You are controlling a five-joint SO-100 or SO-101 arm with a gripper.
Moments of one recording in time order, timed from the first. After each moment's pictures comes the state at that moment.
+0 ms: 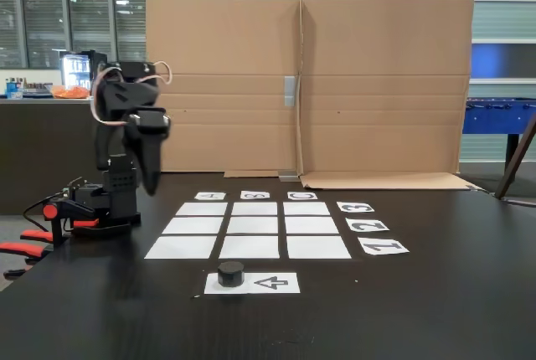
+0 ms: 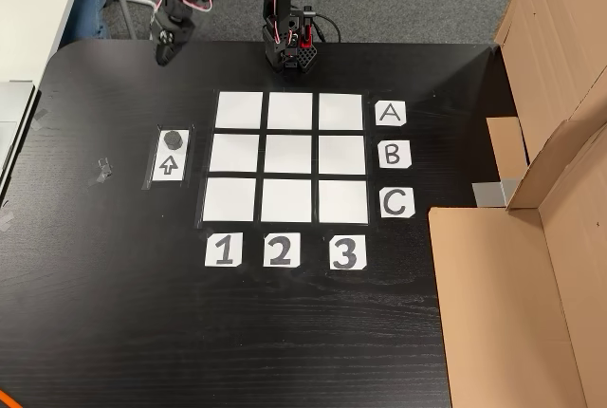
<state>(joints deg) 54.8 95.6 87.9 69.6 -12.8</state>
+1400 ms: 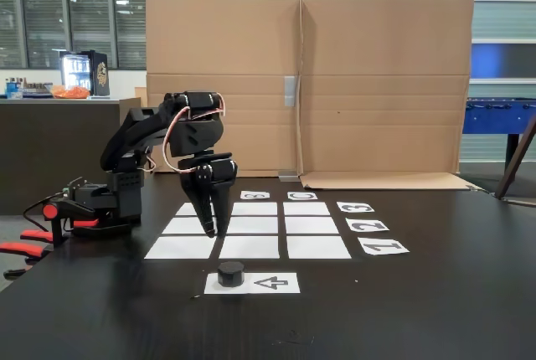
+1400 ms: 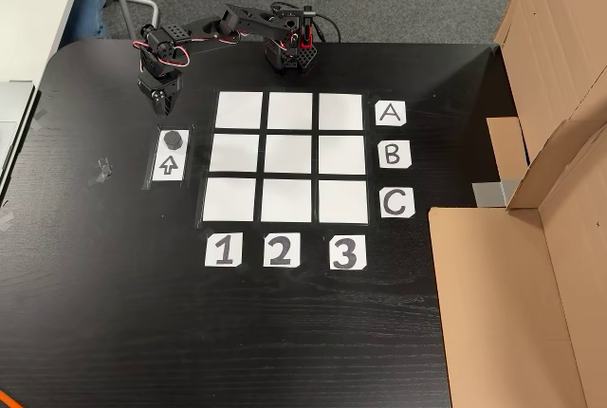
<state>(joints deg) 44.0 38.8 17.7 99.0 -10.1</state>
